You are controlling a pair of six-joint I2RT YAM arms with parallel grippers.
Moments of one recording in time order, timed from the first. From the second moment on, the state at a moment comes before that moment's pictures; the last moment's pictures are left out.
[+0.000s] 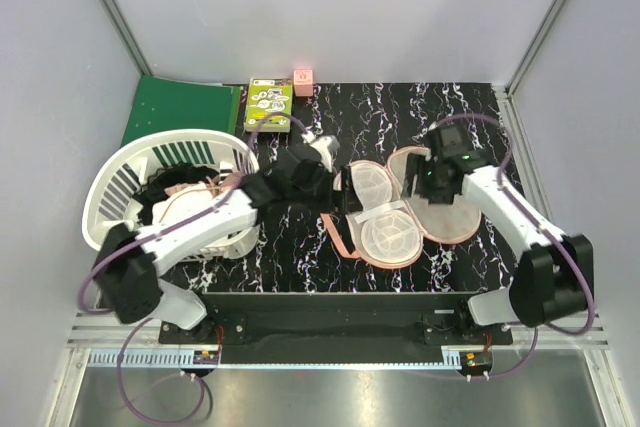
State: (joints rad) left arm -0.84 1.49 1.11 -0.32 0.17 -0.69; right arm 0.25 1.37 1.15 -0.78 0.00 0.40
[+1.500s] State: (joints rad) left arm 0.07 1.08 0.93 -0.81 0.13 -0.72; right arm 0.76 1.17 0.89 -0.43 -0.04 0.77
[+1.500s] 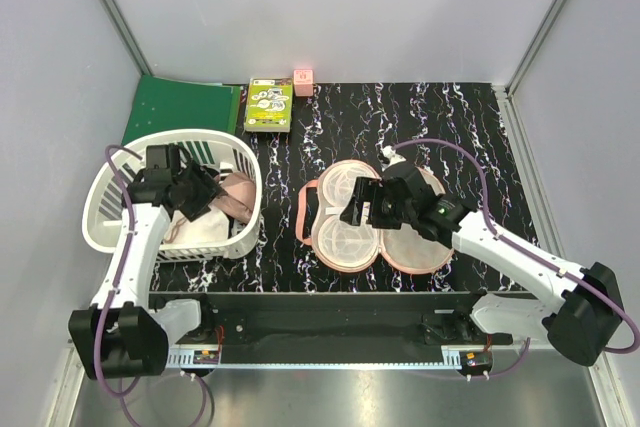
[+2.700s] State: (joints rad) left arm 0.07 0.97 0.96 -0.72 0.05 -0.65; right arm 0.76 1.17 0.86 -0.46 -0.04 0.75
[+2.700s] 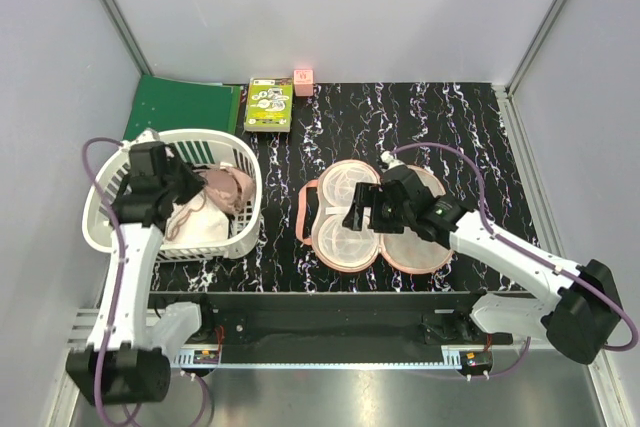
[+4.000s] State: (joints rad) left arm -0.22 1.13 1.71 -0.62 0.67 -0.37; right arm 0.79 1.56 1.58 -0.43 -0.38 0.38
